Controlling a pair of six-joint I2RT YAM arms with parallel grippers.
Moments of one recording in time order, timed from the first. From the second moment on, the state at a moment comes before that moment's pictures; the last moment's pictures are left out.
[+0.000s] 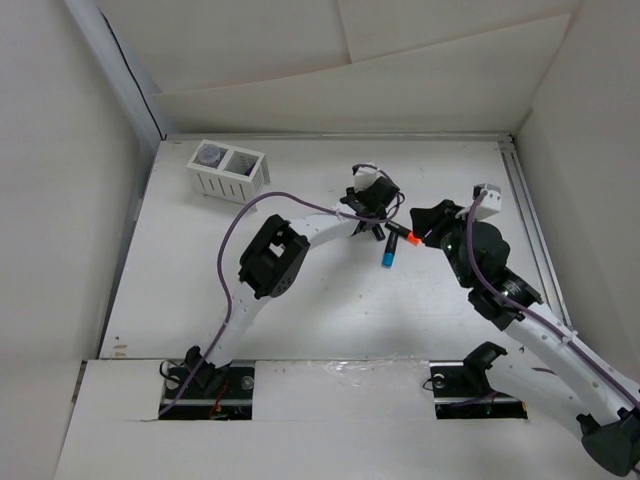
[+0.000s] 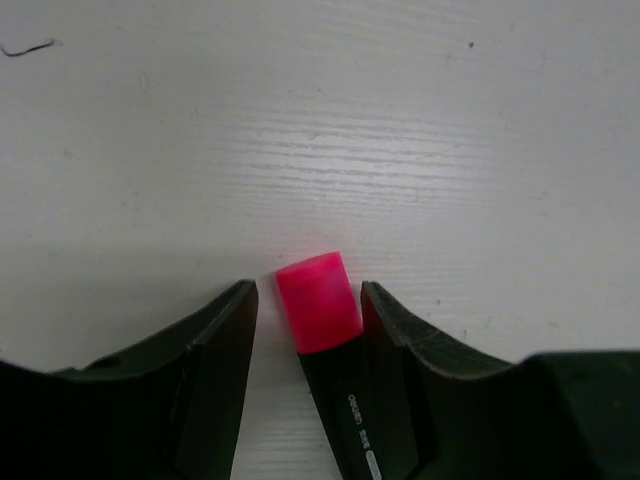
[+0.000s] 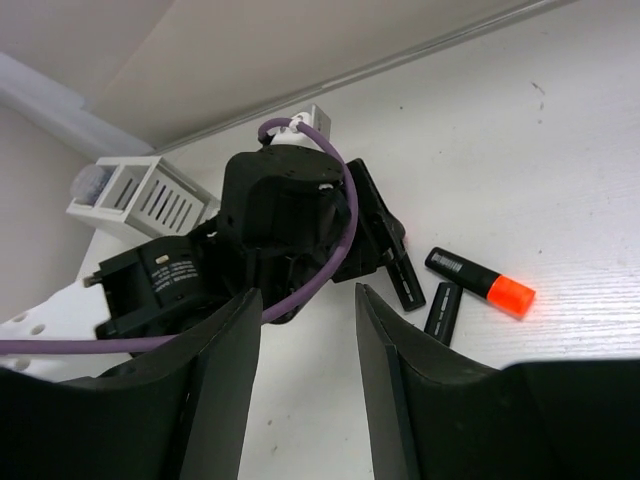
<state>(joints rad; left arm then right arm) -0.82 2.39 1.91 -0.33 -0.51 -0.76 0.59 0.79 0.72 -0.05 0.41 0.57</state>
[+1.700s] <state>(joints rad) -0.76 2.04 1.54 -0.18 -0.65 -0.62 0.59 0.79 0.70 -0.04 0.37 0.56</state>
